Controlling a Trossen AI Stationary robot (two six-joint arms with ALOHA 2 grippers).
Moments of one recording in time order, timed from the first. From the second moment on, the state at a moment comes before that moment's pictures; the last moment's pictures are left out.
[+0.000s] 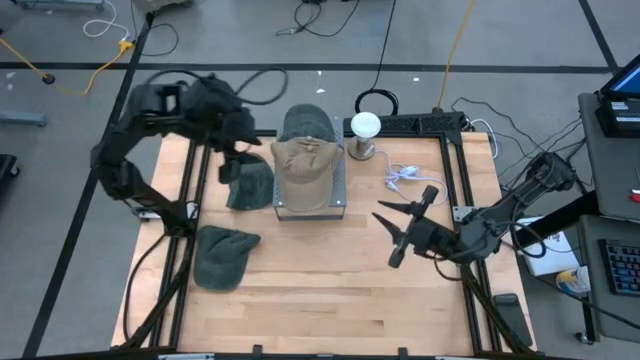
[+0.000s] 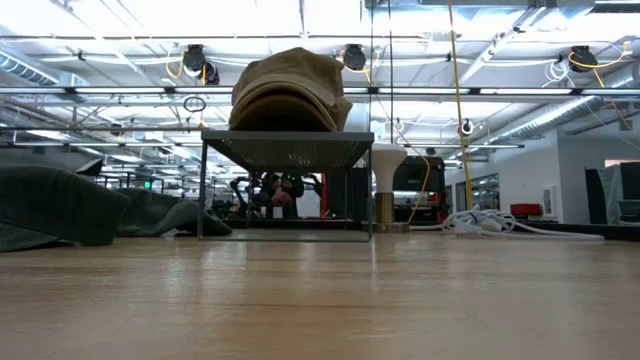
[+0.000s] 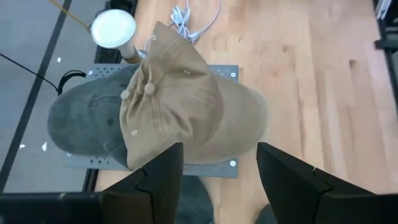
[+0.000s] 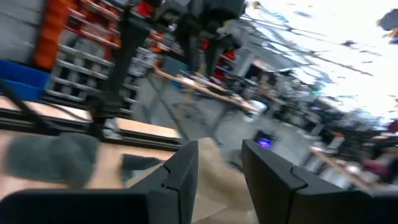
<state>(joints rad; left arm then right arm) 0.28 1.51 2.18 -1.53 0.09 0.19 0.63 1.19 1.05 0.22 1.13 -0.50</state>
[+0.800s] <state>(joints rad) 0.09 1.11 1.74 -1.57 -0.03 -0.52 0.63 1.06 0.80 0.37 1.02 -0.30</state>
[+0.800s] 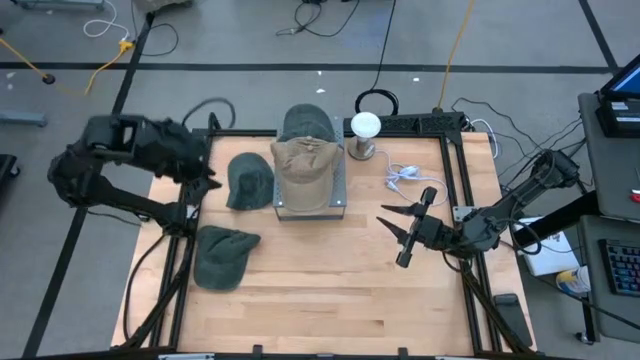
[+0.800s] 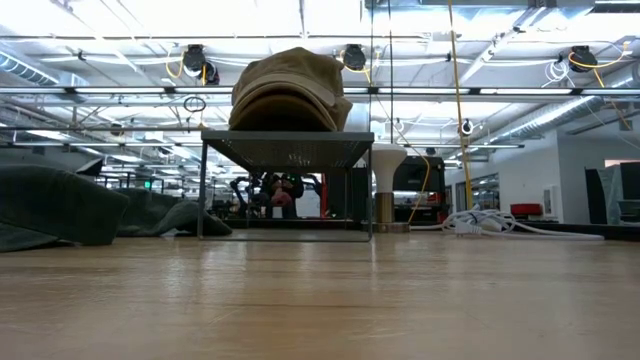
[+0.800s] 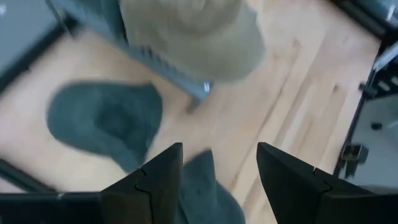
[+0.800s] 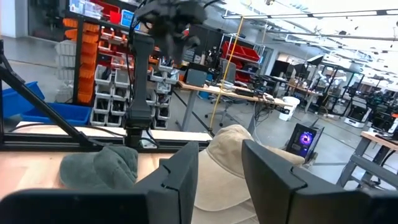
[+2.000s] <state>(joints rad) -0.96 1.29 1.26 -1.32 -0.02 -1.20 0.63 1.06 0.80 0.37 1.02 -0.30</state>
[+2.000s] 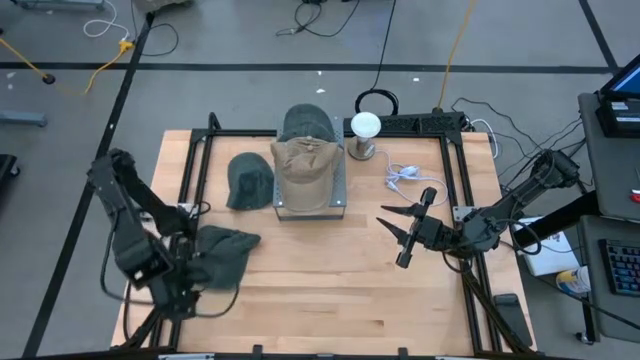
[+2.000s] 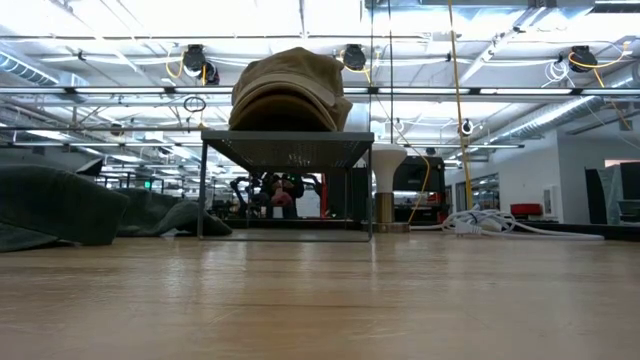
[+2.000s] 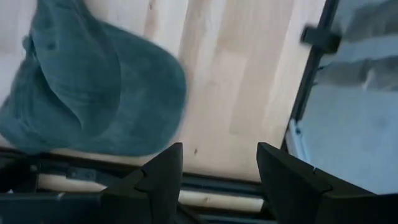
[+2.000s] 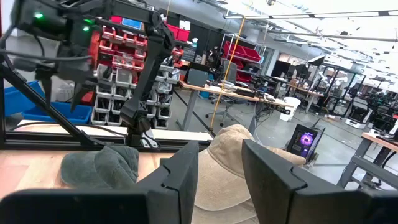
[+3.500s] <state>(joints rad) -1.13 1.88 1.26 -1.44 -0.13 -1.30 0.63 1.07 0.80 0.34 1.02 -0.33</state>
